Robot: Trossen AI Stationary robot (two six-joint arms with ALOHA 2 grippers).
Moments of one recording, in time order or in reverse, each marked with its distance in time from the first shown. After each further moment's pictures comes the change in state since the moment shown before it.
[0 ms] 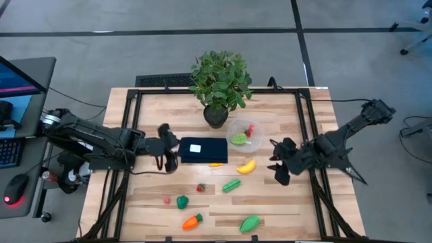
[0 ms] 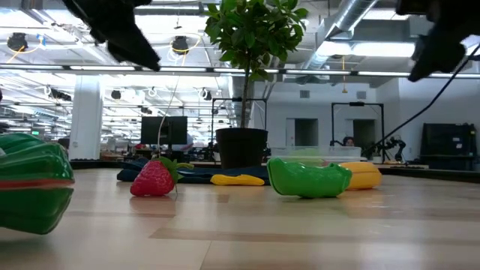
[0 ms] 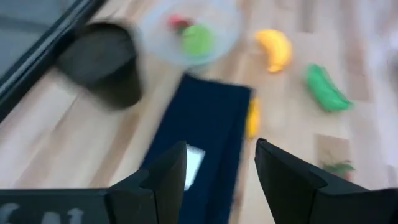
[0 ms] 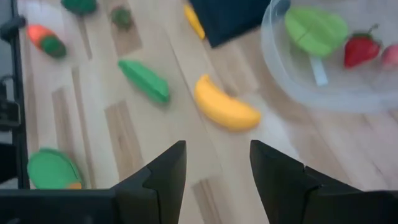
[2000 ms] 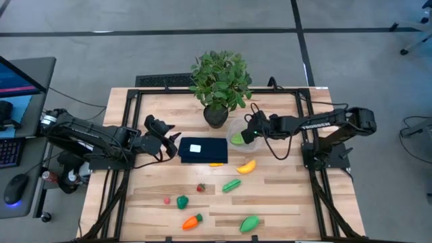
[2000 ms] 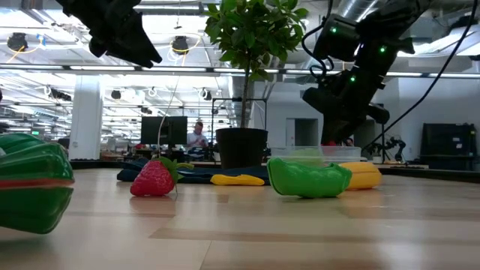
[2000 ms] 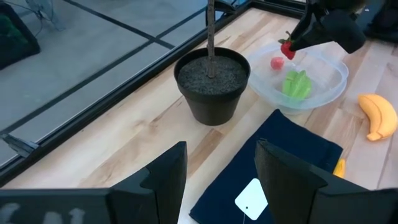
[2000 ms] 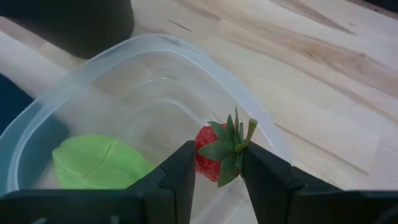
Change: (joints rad) left arm -0.001 -0.078 0.000 -0.119 -0.398 -0.283; right arm -0.694 0.447 0.000 0.340 0.088 -0.093
